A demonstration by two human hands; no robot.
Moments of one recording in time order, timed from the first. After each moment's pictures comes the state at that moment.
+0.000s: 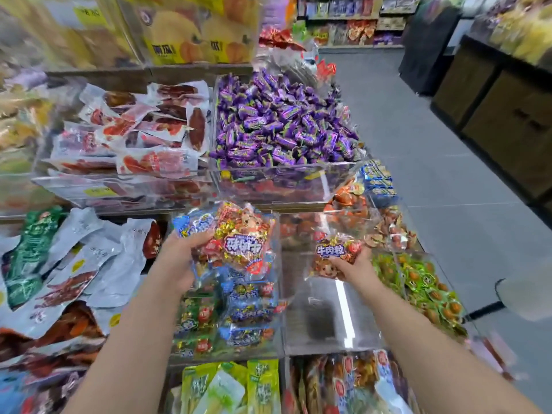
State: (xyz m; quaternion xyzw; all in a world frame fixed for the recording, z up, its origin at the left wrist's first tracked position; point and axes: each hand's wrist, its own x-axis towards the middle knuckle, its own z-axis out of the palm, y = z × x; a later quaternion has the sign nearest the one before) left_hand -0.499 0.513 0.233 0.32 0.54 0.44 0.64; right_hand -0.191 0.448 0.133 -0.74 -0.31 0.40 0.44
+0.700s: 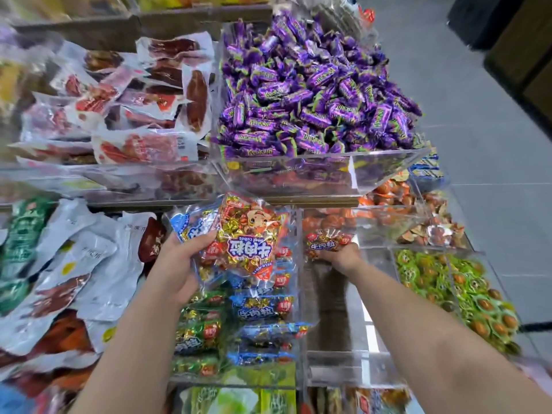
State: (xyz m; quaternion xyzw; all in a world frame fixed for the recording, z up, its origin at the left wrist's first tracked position) left_hand -0.505 0.537 0.208 0.31 0.51 0.47 0.66; right_hand -0.212 0.555 0.029 -0.77 -0.29 0.48 0.31
